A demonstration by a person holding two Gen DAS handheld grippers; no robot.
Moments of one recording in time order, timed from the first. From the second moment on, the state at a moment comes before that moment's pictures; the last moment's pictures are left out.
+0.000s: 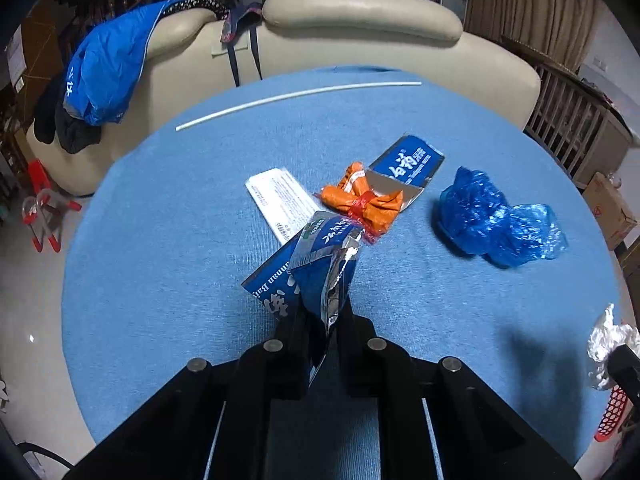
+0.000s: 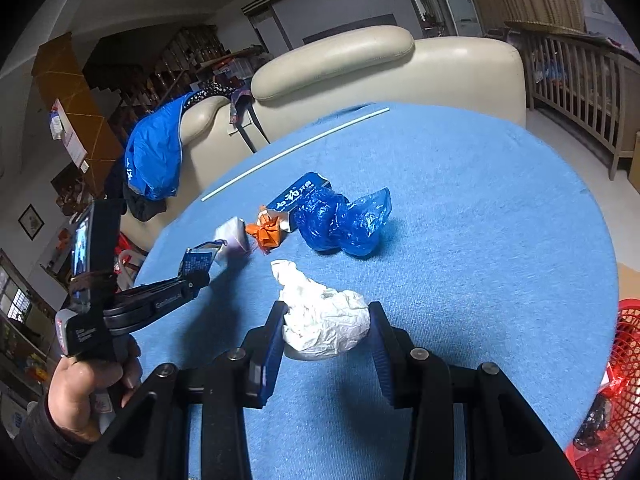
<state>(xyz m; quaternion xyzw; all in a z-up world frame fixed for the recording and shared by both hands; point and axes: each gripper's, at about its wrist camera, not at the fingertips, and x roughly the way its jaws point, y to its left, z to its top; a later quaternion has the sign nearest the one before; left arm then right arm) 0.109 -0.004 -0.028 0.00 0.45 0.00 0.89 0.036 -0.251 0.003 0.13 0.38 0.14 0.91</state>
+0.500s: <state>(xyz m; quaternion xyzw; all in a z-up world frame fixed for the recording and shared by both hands) 0.112 -0.013 -0.009 0.01 0.42 -0.01 0.91 0.030 -0.263 0.008 0.14 0.37 0.13 0.91</state>
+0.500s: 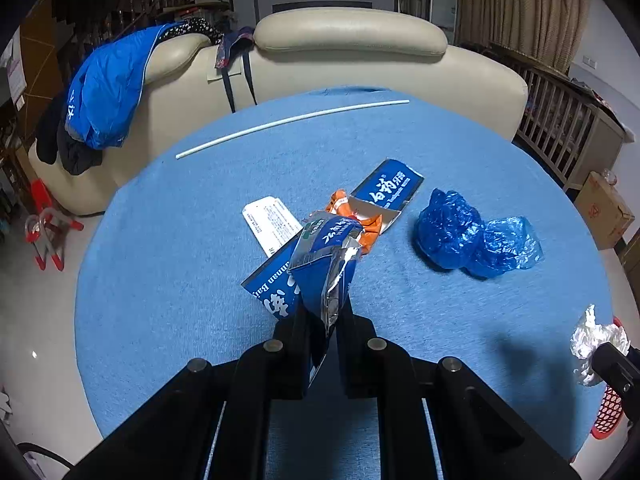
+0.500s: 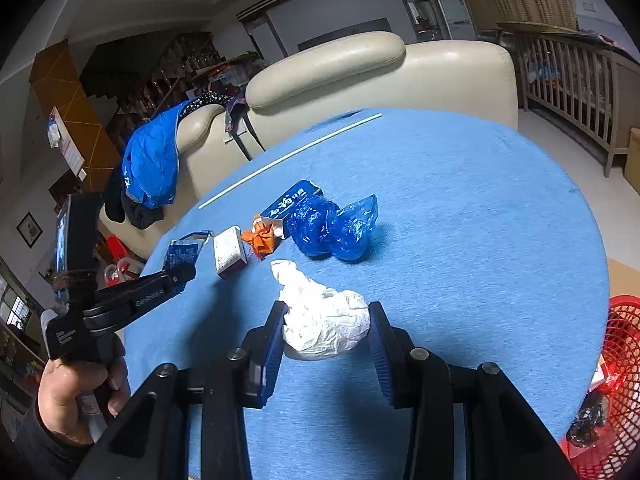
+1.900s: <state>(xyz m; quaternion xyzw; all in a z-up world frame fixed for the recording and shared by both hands) -0.016 -0.375 0.007 0.16 0.41 -0.35 0.83 -0.116 -0.580 -0.077 0.26 0.39 -0.19 0.86</state>
